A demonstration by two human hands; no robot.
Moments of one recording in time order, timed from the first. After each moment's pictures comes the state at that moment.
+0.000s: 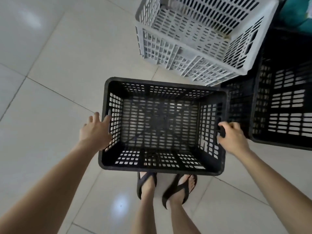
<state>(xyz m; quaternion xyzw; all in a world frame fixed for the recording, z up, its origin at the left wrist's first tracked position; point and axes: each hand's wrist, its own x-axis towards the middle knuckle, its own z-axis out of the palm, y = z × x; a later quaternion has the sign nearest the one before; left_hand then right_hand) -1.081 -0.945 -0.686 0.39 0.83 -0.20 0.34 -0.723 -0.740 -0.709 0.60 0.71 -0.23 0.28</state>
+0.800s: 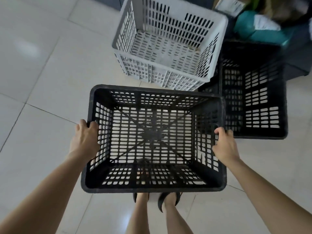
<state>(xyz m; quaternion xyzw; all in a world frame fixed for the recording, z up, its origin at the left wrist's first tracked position) -1.046 -0.914 -0.605 0.36 0.88 -0.11 0.29 -0.680 -0.749 -0.630 0.67 0.68 -0.24 0.17</state>
